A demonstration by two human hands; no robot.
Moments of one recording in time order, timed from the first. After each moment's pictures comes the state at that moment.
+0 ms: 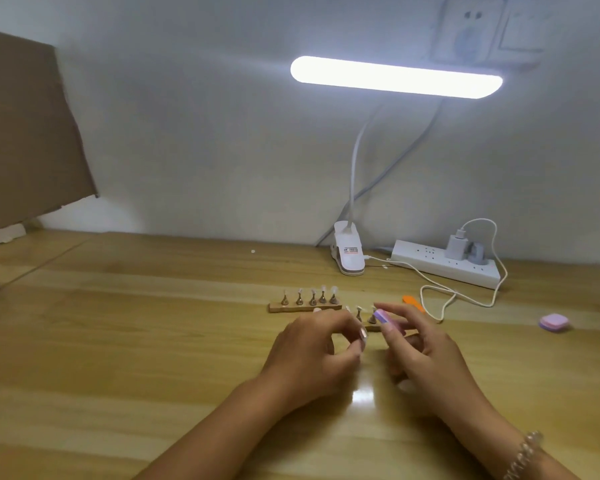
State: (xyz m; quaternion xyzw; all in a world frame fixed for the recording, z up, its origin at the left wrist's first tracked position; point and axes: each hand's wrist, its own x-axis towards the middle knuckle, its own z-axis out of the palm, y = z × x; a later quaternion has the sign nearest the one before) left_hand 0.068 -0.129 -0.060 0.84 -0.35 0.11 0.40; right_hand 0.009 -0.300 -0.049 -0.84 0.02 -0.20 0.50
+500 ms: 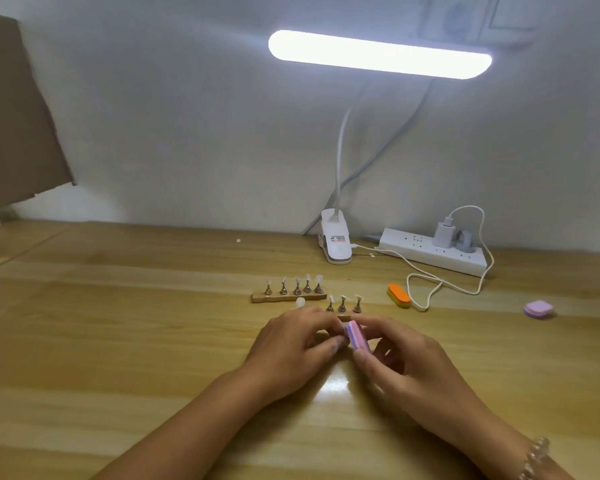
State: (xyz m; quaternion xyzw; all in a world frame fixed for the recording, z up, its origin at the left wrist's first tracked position) left_hand 0.072 -0.127 -0.066 0.87 -0.35 0.06 0.36; right_hand -0.010 -0.310 -0.054 -0.90 -0.09 -0.15 0.40
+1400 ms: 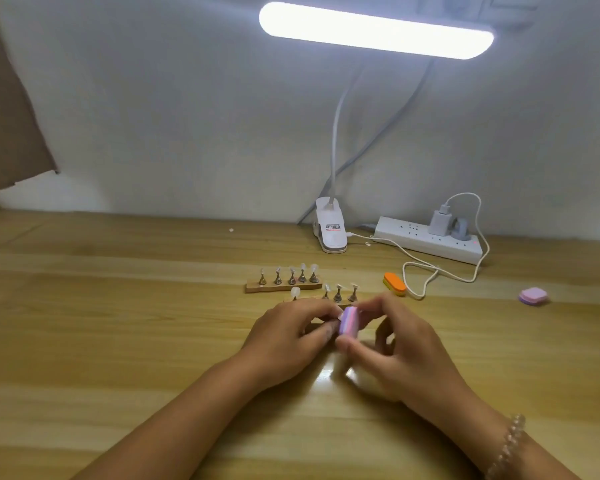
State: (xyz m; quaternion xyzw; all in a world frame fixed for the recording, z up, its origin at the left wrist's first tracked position) left_hand 0.078 -0.128 -0.070 0.86 -0.35 0.01 0.38; right_hand -0.004 -0.304 -0.056 -0.90 -0.07 -0.22 0.38
